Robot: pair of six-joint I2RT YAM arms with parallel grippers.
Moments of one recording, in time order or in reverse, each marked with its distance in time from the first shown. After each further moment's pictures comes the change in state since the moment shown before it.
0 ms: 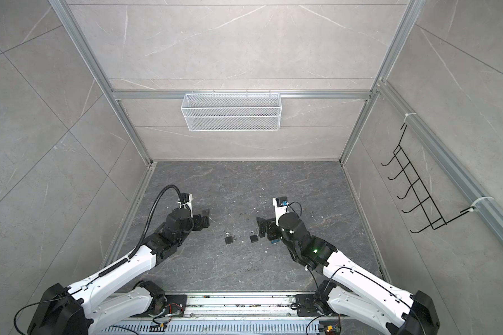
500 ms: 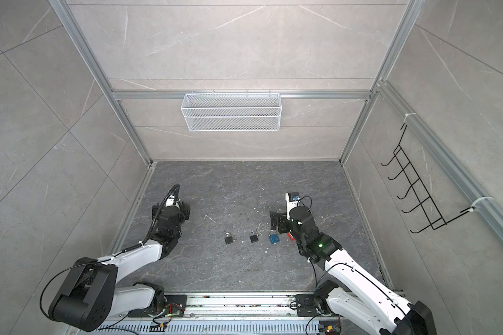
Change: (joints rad) left arm 0.295 0.246 -0.117 0.484 -0.201 0.425; right arm -0.184 -0.025 -0.064 0.039 -0.052 -0.061
